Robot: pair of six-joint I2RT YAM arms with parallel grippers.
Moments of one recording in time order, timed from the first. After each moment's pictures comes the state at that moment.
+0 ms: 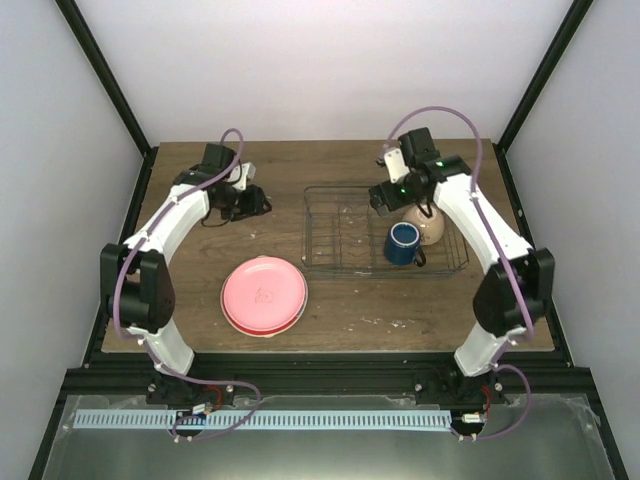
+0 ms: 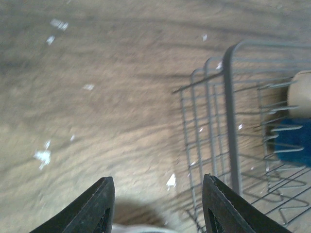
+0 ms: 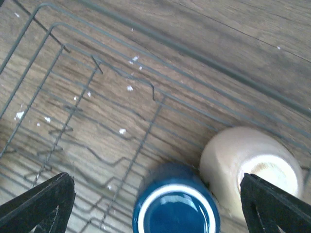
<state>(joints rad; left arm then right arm) -0.21 1.75 1.45 -0.73 0.42 -0.30 0.30 1.63 1.54 -0.92 -0.11 -0.16</state>
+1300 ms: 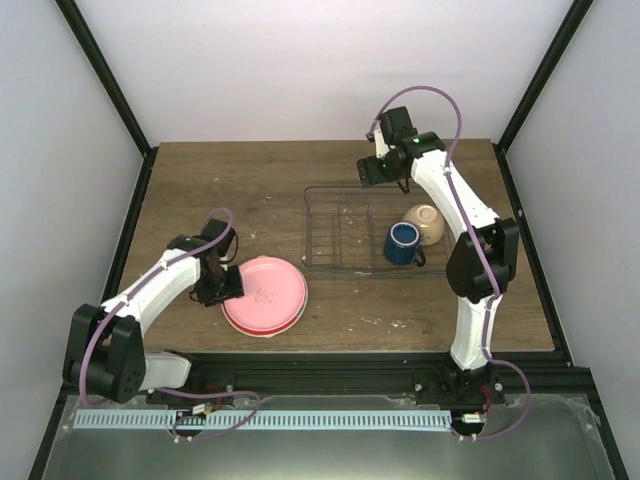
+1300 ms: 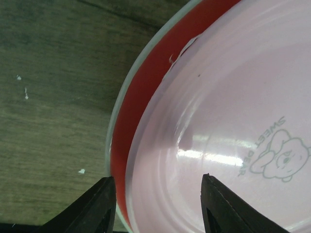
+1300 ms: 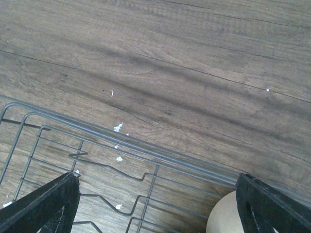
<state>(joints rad) -0.31 1.31 0.83 -1.01 0.08 -0.58 0.34 1.98 1.94 -0.93 0.00 0.02</state>
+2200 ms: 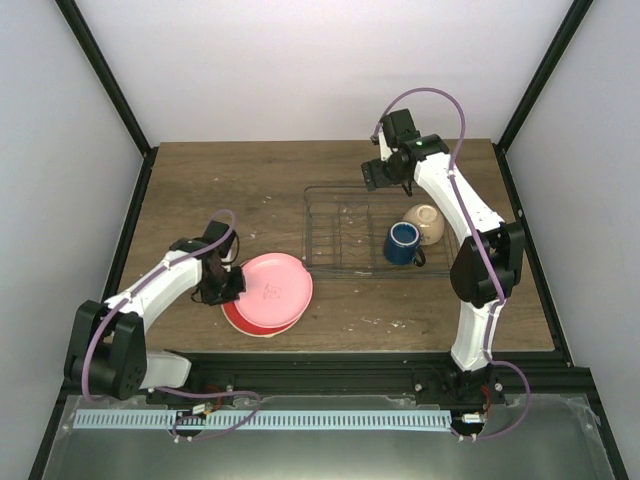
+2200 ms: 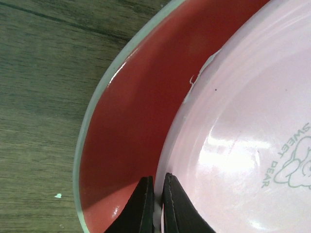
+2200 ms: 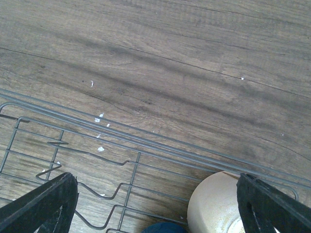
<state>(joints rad) -0.31 1.33 0.79 -0.91 0.12 -0.55 0.34 1.92 1.88 -0.94 0.07 0.01</state>
